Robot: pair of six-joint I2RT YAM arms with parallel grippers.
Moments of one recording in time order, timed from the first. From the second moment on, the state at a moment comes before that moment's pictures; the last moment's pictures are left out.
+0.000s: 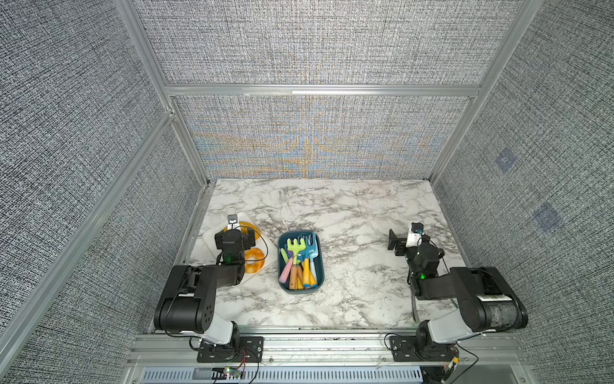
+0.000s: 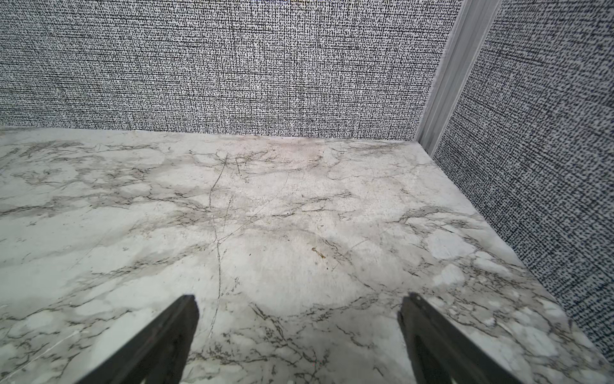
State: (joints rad) left arm -0.08 1.53 0.42 0.71 -0.28 0.00; right arm 0.01 1.52 0.23 1.12 0.04 -0.02
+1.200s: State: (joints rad) left arm -0.09 1.52 0.42 0.73 -0.33 0.00; right arm 0.03 1.52 0.22 1.15 0.03 -0.05
